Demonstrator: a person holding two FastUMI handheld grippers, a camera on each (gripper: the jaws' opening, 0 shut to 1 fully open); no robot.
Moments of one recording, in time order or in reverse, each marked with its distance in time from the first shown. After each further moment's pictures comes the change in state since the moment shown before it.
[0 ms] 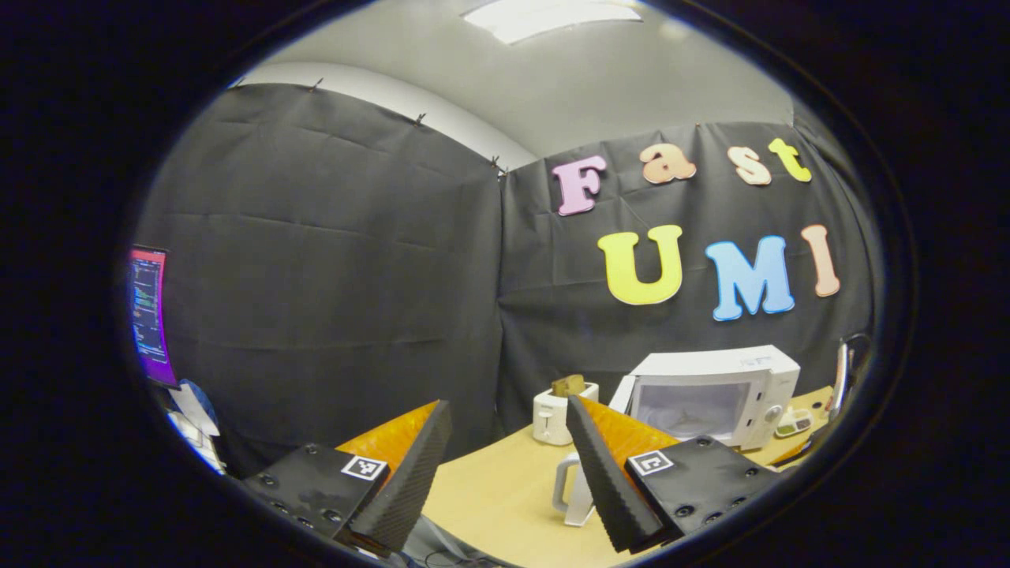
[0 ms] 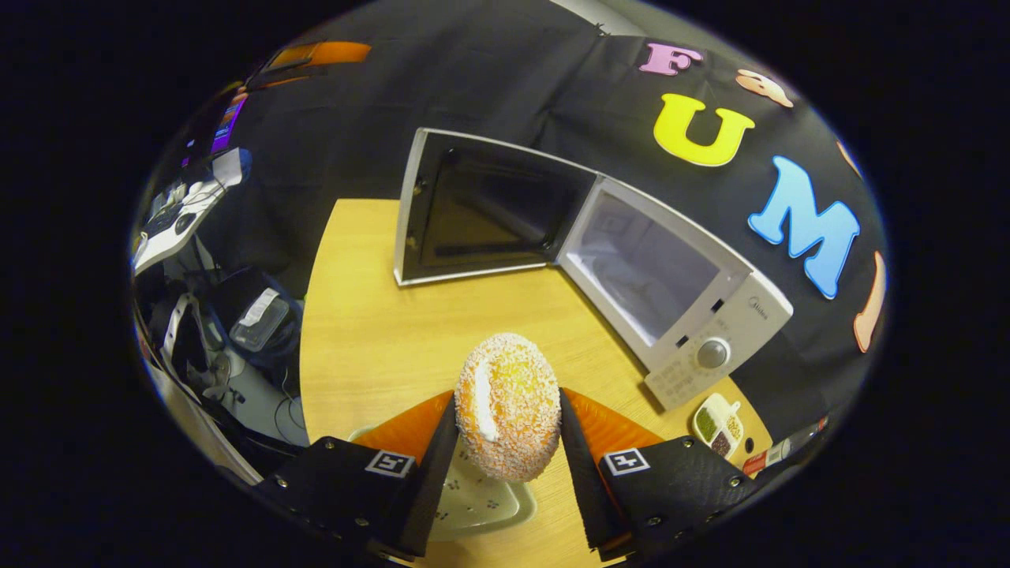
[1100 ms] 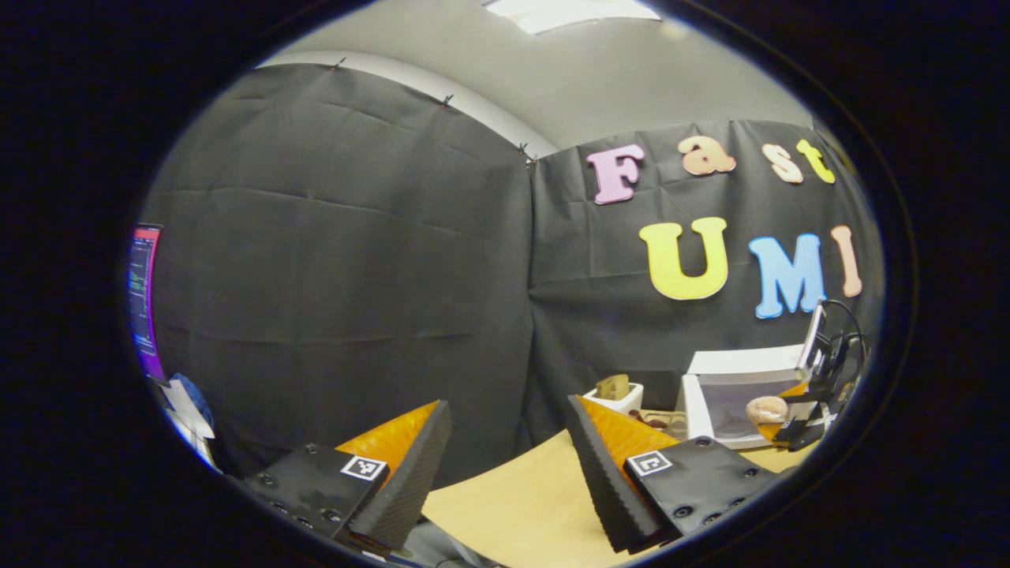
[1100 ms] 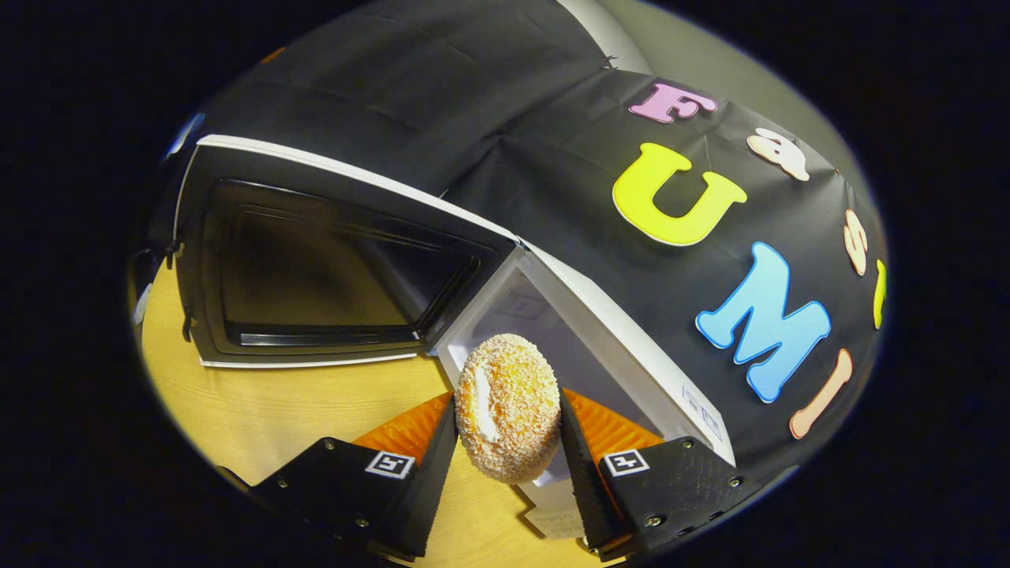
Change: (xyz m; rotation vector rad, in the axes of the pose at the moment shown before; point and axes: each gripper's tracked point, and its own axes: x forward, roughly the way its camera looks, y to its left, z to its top) left arm 0.079 0.109 -0.030 -0.012 0.034 0.084; right arm 0.160 -0.120 0.114 -0.192 -0.101 -0.326
